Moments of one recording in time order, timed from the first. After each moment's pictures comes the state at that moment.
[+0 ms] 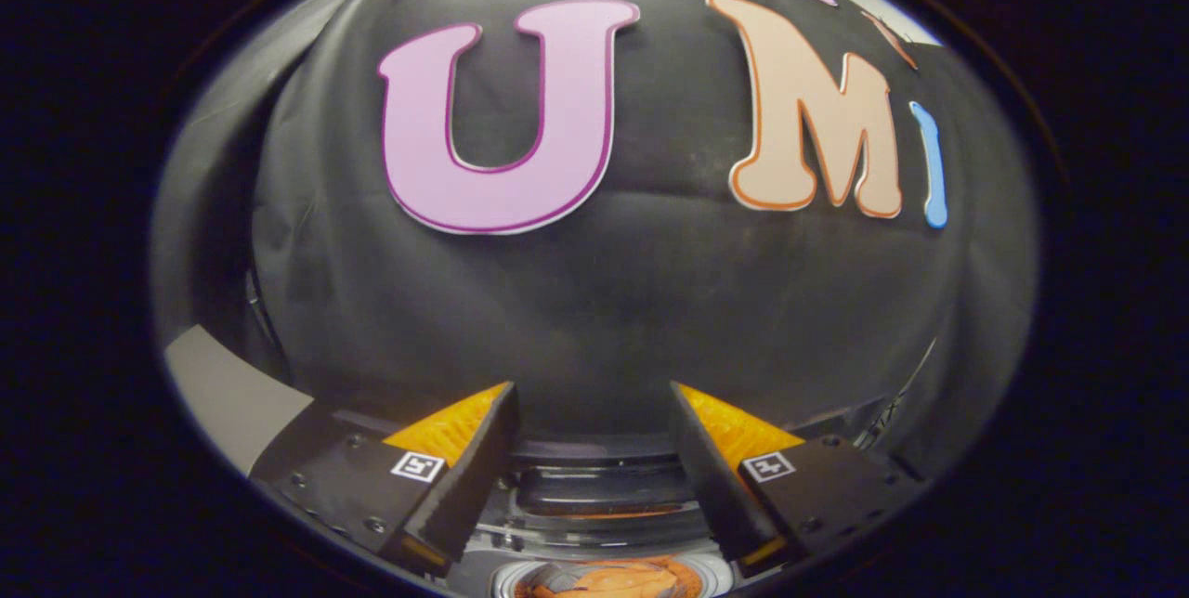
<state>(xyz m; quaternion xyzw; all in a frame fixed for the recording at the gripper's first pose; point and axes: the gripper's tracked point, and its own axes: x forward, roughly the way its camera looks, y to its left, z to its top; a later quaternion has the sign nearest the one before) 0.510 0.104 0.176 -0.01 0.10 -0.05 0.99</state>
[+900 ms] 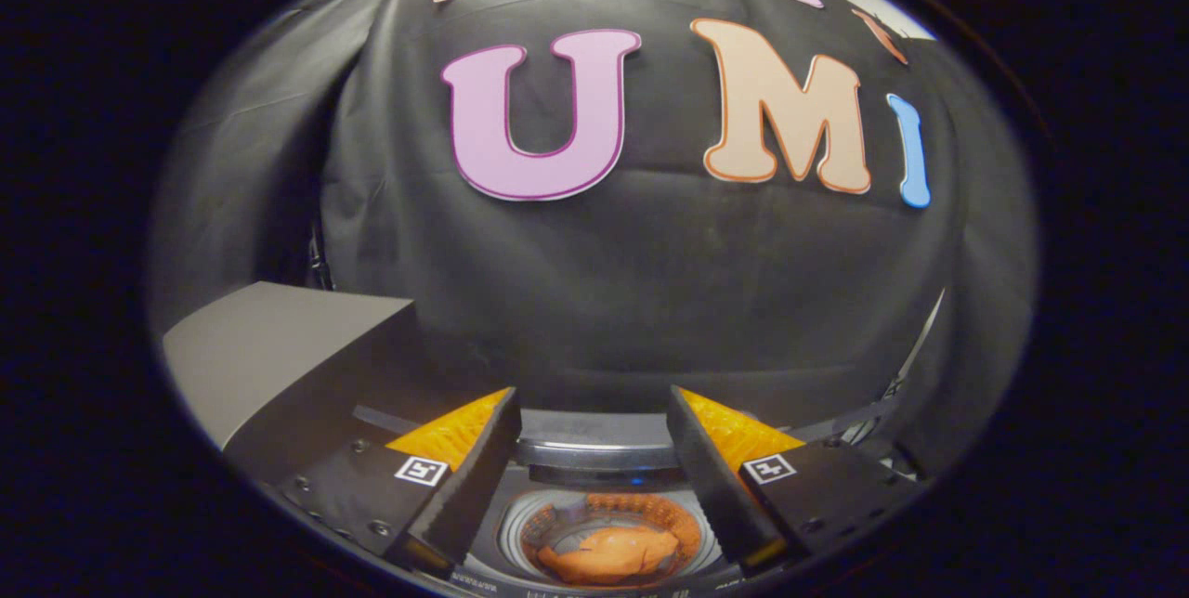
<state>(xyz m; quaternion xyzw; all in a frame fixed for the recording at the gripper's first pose) 0.358 0.114 0.136 -0.02 0.15 0.00 0.99</state>
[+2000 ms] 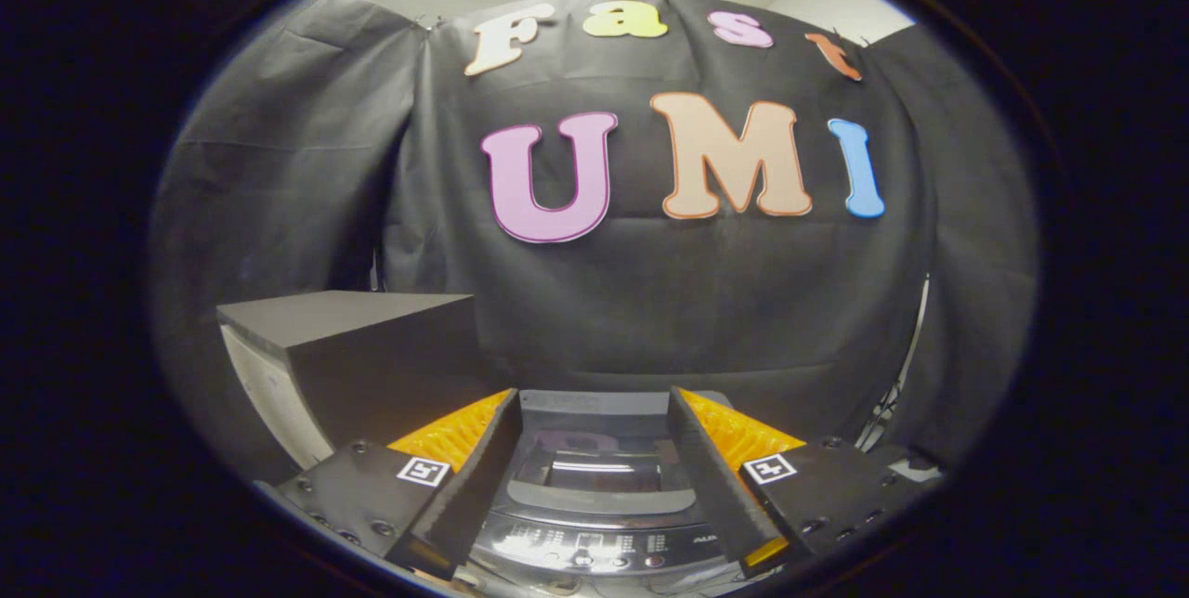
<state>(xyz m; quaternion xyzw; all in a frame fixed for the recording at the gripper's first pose) 0.199 0.071 0.141 0.00 0.01 0.03 1.00</state>
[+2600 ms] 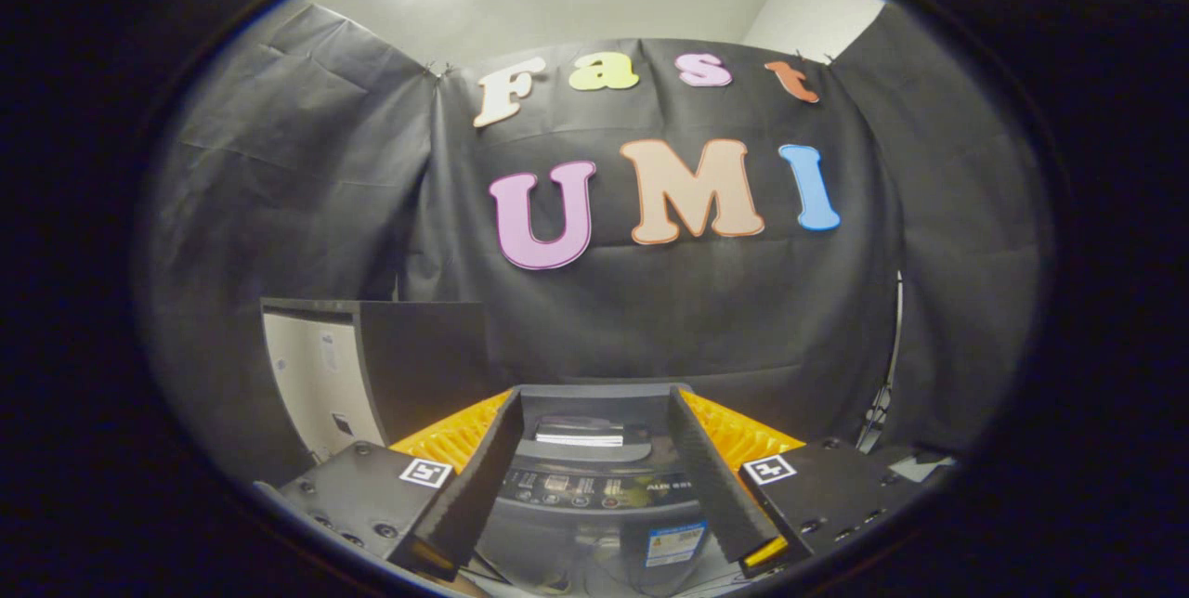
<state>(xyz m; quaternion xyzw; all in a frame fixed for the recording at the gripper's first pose) 0.086 0.021 0.092 0.03 -0.06 0.03 1.00</state>
